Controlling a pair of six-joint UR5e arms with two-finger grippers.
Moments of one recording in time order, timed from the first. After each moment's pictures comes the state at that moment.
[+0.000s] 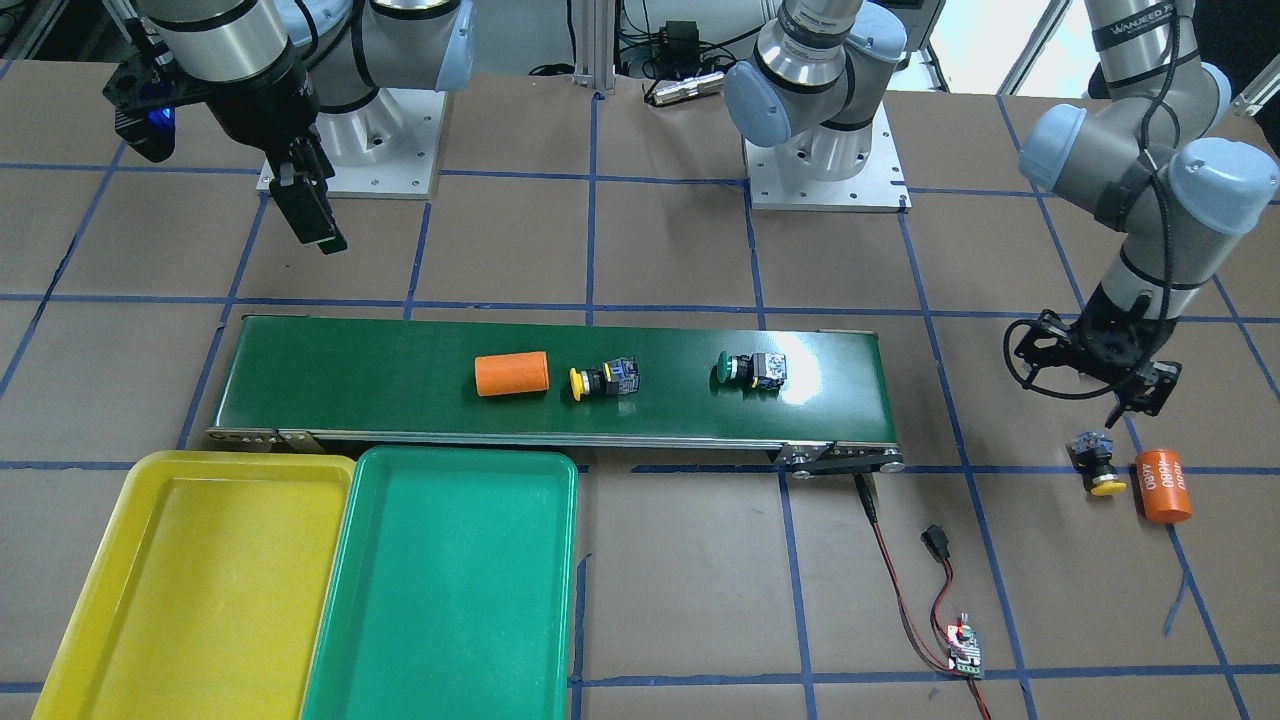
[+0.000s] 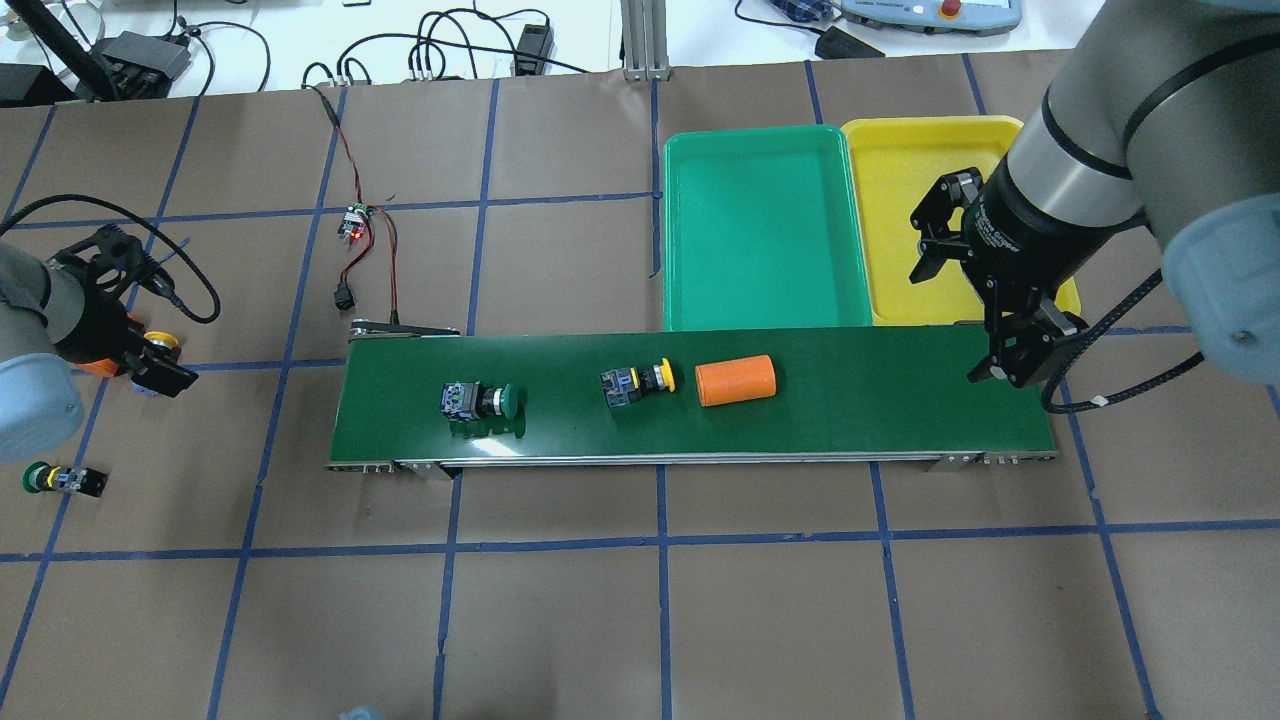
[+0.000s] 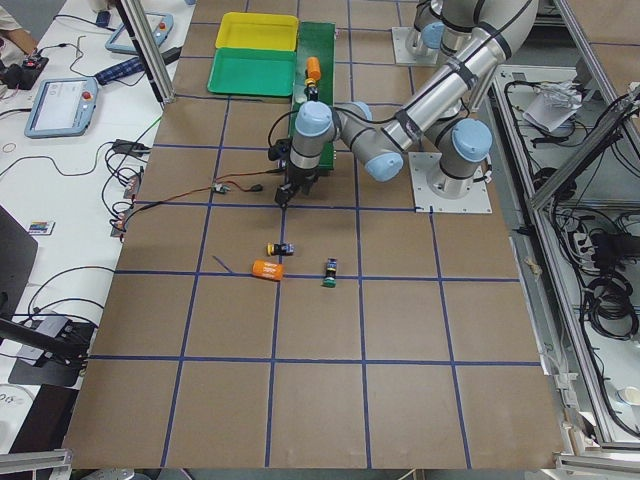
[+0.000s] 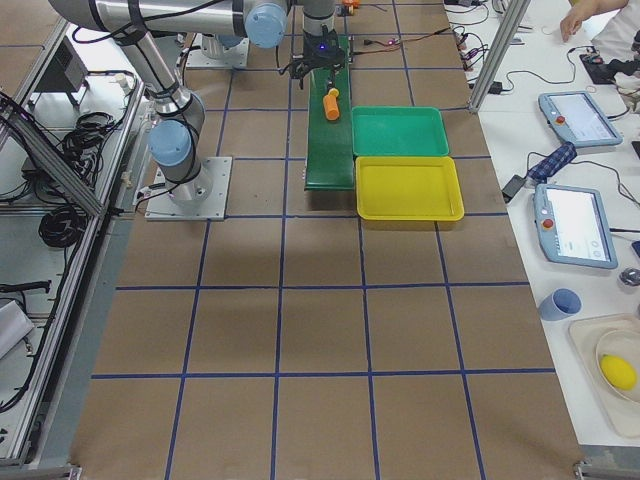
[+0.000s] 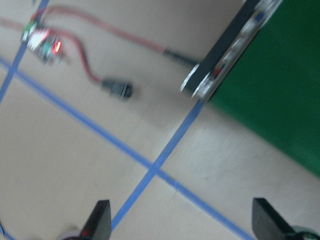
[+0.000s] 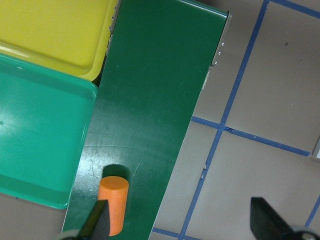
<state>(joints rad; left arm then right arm) -0.93 -1.76 -2.06 -0.66 1.51 1.27 1.55 -1.74 1.79 -1.61 -1.51 1.24</state>
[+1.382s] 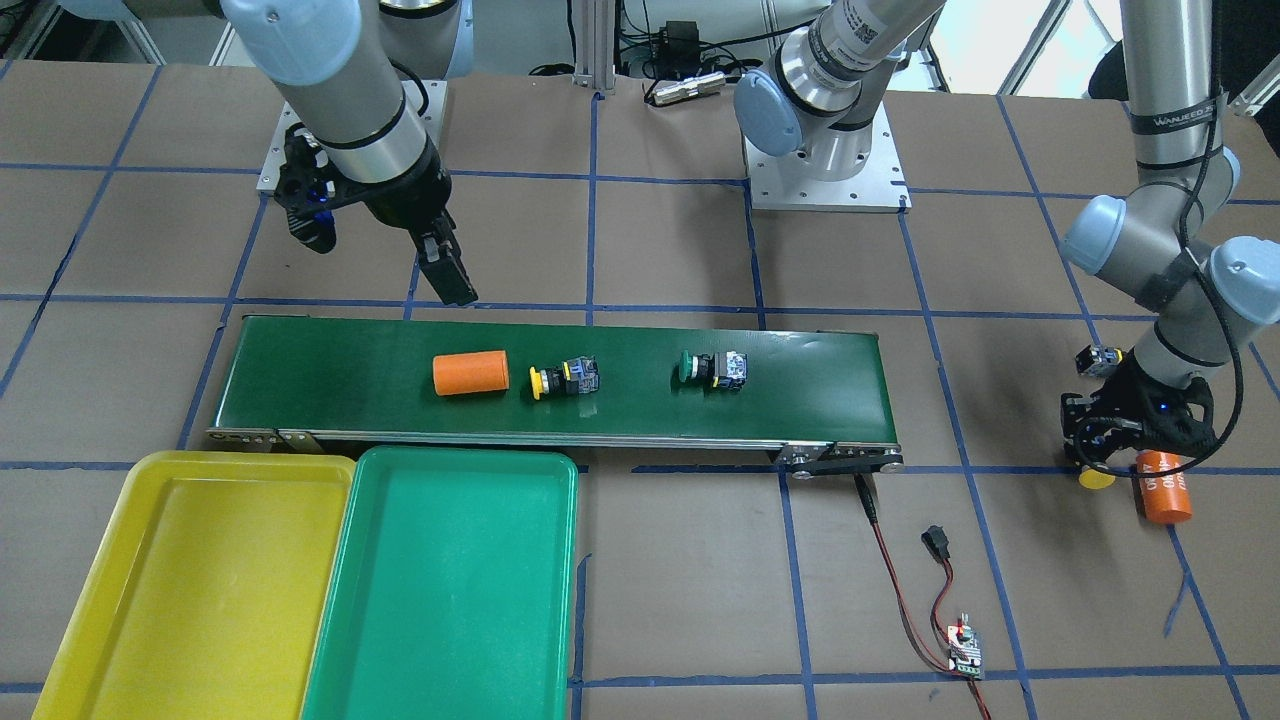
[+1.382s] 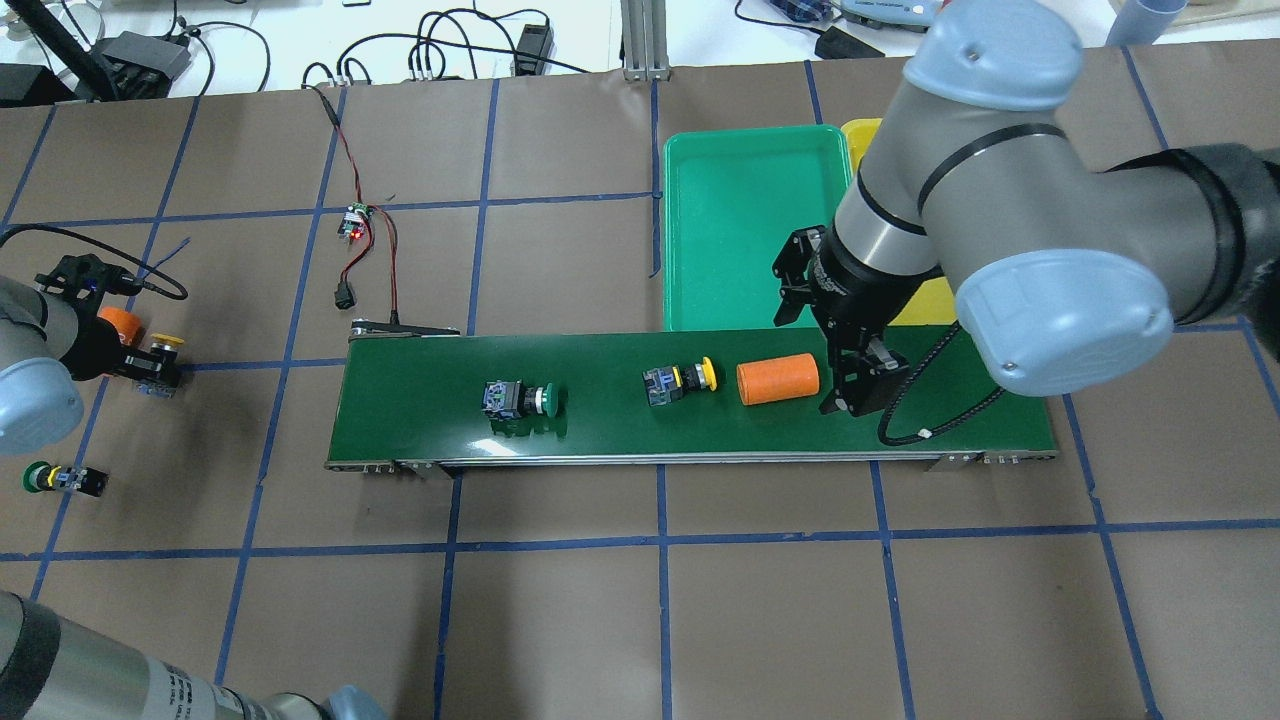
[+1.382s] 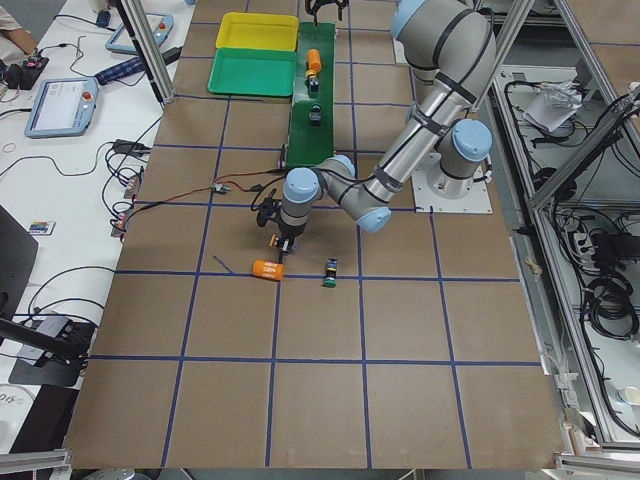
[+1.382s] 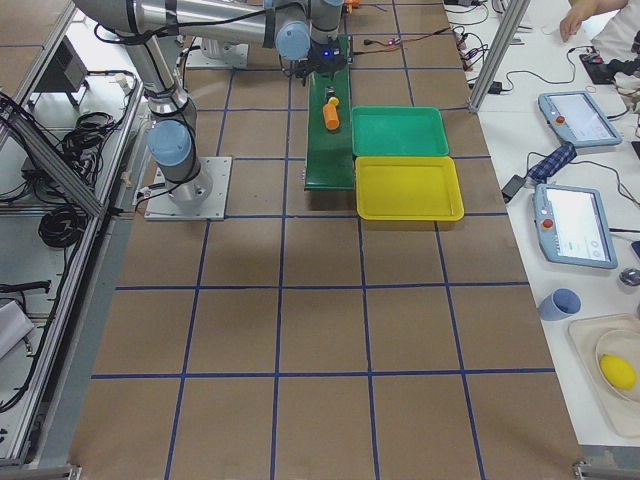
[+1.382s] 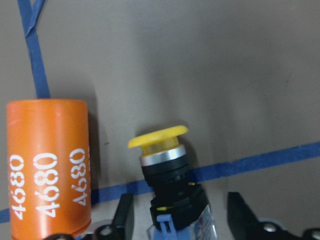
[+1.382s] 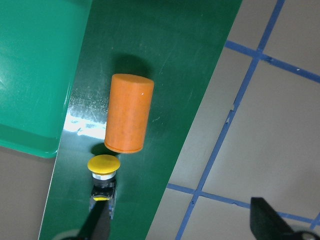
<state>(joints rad) -0.87 -1.98 -1.99 -0.59 1.49 0.94 1.74 -1.57 1.84 -1.77 -1.40 1.41</state>
